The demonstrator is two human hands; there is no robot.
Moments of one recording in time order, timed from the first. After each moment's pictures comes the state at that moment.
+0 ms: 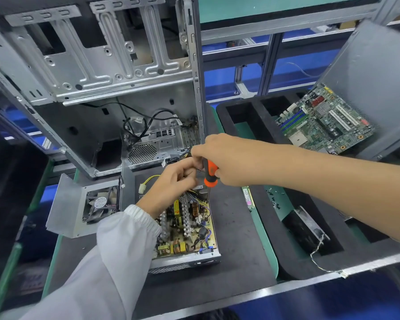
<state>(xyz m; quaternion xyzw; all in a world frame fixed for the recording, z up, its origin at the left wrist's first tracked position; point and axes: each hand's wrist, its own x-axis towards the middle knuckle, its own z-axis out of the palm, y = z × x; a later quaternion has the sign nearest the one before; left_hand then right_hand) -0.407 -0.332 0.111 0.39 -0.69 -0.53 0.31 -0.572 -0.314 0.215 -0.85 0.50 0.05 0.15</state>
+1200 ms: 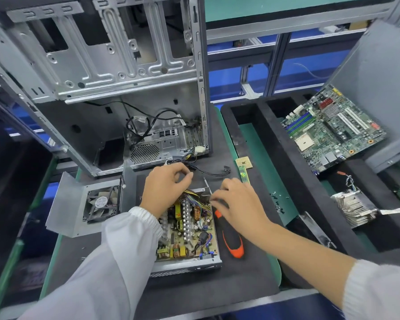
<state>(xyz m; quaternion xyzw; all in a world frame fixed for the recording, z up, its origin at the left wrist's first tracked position) -0.397 -0.347 0.085 0.58 -0.75 -0.18 0.26 -0.583 -0.291 0.056 -0.79 0.58 -0.16 0.10</state>
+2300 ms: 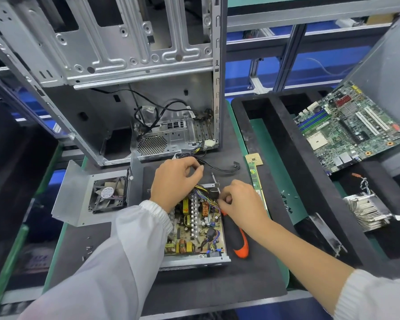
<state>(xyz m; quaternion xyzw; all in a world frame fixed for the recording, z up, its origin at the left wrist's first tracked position) -0.397 -0.351 0.075 0.57 -0.76 -0.18 0.28 -0.567 -0.300 0.046 -0.71 0.65 -0.16 0.20</state>
